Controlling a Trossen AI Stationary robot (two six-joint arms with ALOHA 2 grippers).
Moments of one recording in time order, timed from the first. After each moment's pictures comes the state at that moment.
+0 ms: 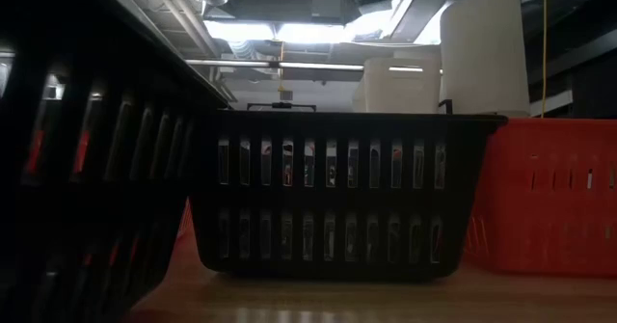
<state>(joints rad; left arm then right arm) -0.56 1.14 0.74 -0.50 -0.18 -0.73 0.42 1.71 2.18 -1.57 0.36 0.52</state>
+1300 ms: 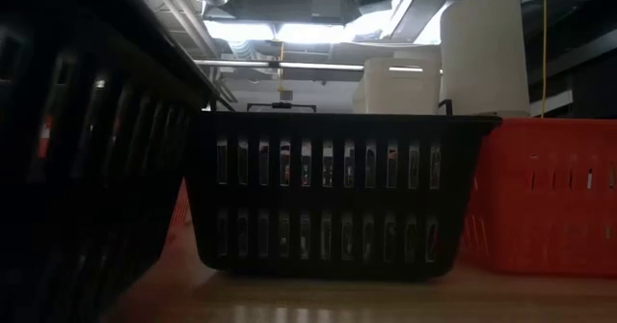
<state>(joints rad) -0.61 1.38 0.81 -0.47 -0.16 -0.76 0.42 1.71 2.18 -1.57 0.34 0.49</state>
